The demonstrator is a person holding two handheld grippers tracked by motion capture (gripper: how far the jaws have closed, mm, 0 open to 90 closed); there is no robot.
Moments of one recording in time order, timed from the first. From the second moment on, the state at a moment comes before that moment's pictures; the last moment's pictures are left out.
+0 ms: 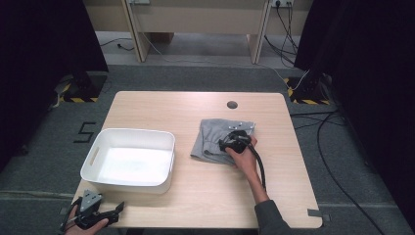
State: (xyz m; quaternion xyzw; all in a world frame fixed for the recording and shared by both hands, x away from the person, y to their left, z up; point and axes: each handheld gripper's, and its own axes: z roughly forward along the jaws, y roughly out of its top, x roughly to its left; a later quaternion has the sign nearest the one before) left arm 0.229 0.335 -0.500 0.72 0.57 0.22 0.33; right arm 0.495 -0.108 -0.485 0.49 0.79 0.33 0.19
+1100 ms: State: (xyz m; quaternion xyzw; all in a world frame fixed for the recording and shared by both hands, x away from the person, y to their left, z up) left arm 0.230 0.335 -0.499 0.72 0.57 0.22 0.33; right arm 0.337 -0.131 -0.479 0.44 0.81 0.36 0.18
